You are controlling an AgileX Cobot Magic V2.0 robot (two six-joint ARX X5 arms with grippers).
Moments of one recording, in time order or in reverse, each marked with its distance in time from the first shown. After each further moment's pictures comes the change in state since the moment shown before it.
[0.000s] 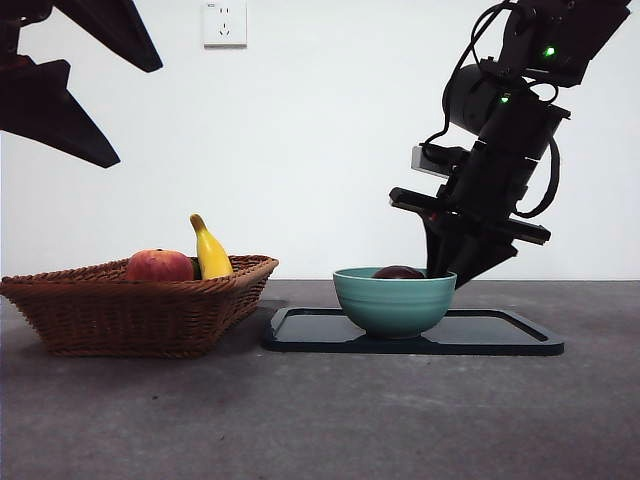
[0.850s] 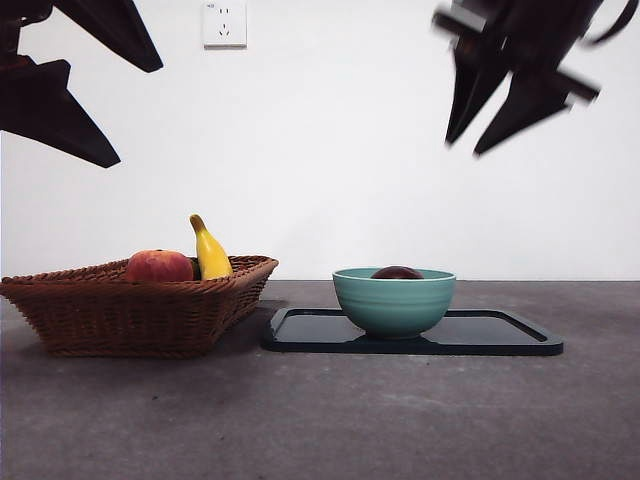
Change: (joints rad) left arm 0.000 0.000 0.000 0.002 0.000 0.000; right arm -0.013 -0.428 0.003 -0.252 -0.062 -0.046
